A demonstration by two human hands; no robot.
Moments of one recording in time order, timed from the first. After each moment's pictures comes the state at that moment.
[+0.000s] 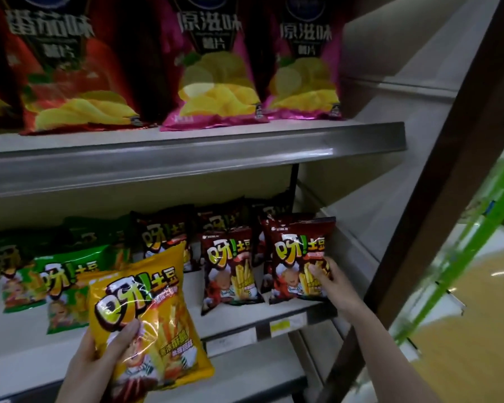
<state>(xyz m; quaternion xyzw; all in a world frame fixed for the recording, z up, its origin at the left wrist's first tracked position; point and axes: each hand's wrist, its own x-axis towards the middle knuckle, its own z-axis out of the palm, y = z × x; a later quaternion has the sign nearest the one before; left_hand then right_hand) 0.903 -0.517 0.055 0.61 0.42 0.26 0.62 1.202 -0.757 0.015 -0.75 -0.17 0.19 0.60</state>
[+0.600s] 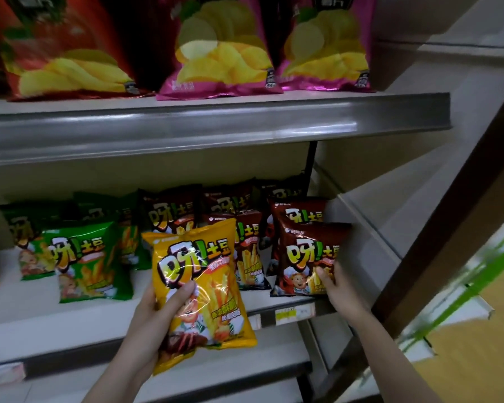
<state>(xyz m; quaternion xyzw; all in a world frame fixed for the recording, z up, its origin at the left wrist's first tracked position) 0.965 -0.548 0.039 0.54 0.33 0.22 0.74 1.206 -0.754 -0.015 -0.80 -0.18 0.21 0.53</state>
